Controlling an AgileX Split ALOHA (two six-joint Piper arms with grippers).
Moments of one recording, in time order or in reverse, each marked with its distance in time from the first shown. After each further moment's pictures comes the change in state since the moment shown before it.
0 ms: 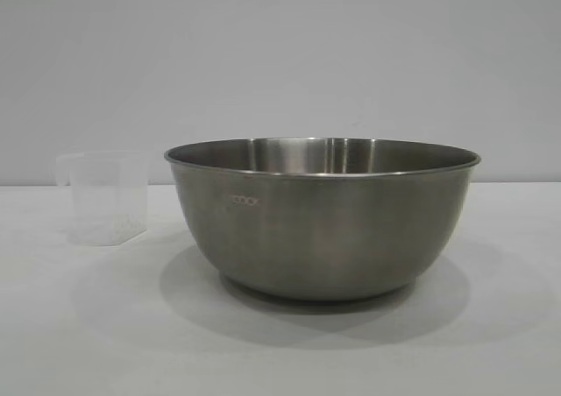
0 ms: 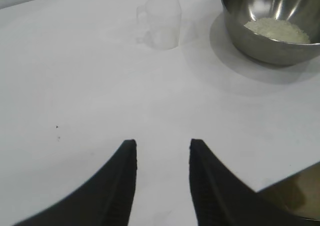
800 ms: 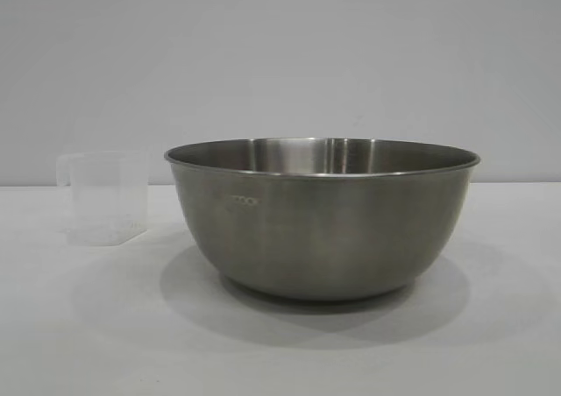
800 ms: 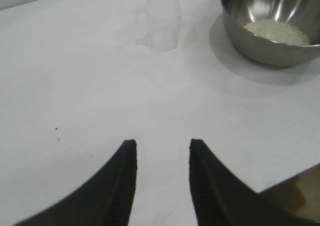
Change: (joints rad) left arm 0.100 0.000 0.001 0.000 -0.002 0.002; right arm -0.211 0.000 0.000 0.002 0.000 -0.001
